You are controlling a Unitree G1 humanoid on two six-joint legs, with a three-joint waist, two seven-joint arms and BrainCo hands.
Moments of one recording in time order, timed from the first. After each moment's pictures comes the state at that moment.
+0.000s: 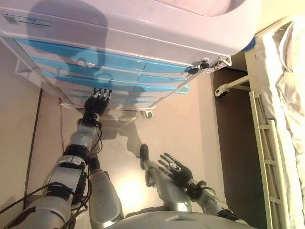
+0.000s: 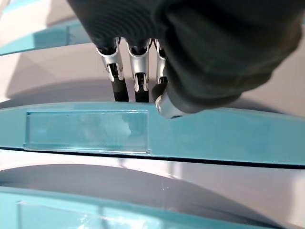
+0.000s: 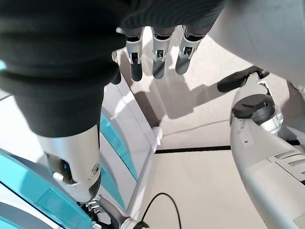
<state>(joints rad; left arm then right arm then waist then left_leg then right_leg) -0.58 0.40 -0.08 0.96 -1.69 0.06 -0.55 -0.01 -0.17 0.41 0.80 0.88 -0.06 0.57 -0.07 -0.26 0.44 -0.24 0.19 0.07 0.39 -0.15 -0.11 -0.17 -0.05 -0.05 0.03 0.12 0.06</state>
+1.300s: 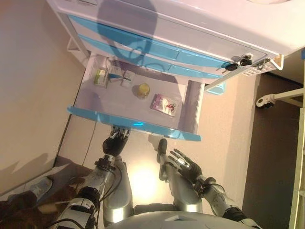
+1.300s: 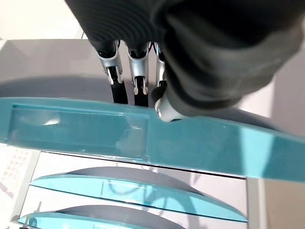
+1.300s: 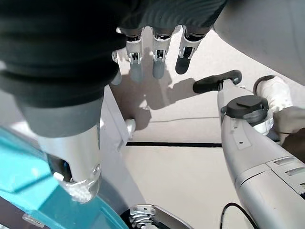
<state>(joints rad) -0.16 0.25 -0.12 0.85 -1.57 0.13 -0.87 -0.01 -0.23 0.32 0.75 0.85 -0.05 0.53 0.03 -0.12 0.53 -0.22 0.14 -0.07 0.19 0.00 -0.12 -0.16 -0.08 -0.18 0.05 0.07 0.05</state>
